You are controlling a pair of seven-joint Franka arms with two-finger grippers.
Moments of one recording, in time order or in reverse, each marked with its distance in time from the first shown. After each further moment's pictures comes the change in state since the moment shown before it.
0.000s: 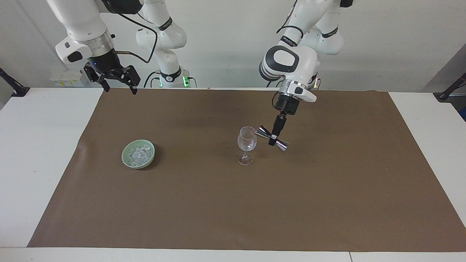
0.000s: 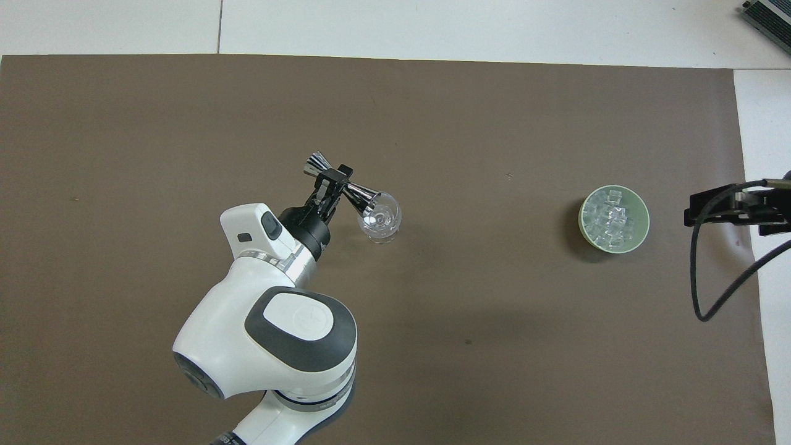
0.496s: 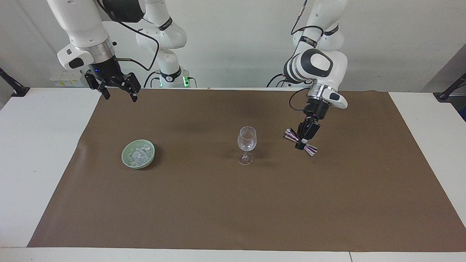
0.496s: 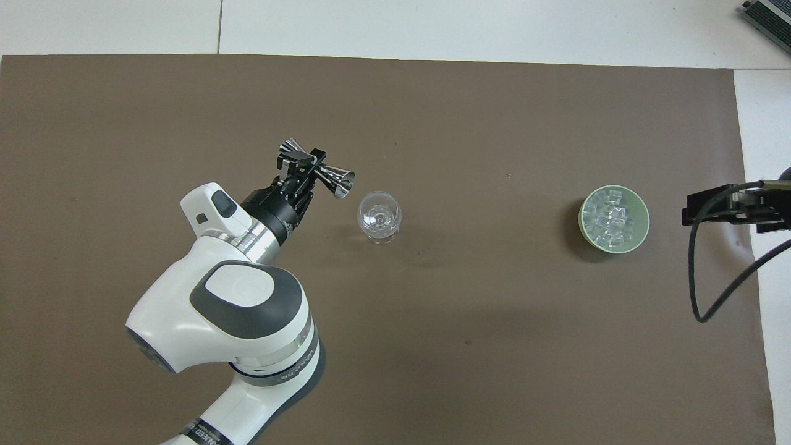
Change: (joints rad) left arm 0.189 -0.112 0.004 -0.148 -0.023 -0.201 -0.098; right arm 0.000 0.000 0.000 -0.064 0.000 0.120 -0.003
